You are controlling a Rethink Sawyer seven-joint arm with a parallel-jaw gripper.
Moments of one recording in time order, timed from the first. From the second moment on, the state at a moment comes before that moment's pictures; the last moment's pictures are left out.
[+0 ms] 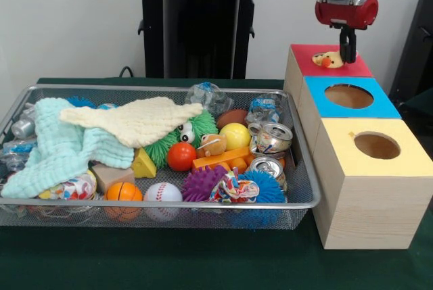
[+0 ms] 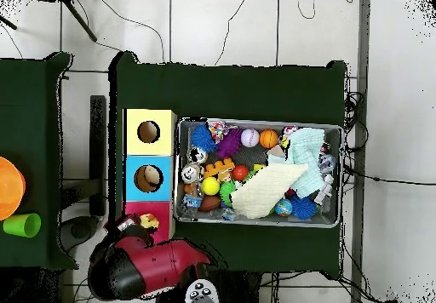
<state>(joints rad) -0.04 -0.86 0.20 2.24 -0.10 0.01 2.87</state>
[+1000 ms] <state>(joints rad) -0.02 -0.79 0.15 2.28 -0.14 -0.11 2.87</state>
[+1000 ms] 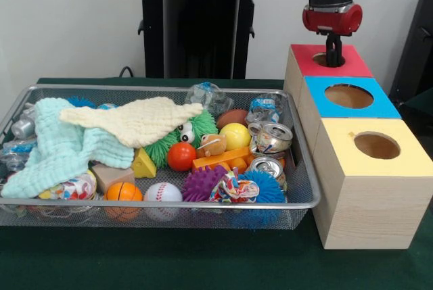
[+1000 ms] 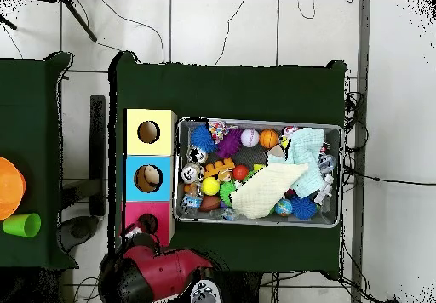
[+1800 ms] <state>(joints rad) -0.20 -0.88 0.26 2.33 -0.14 0.01 2.87</state>
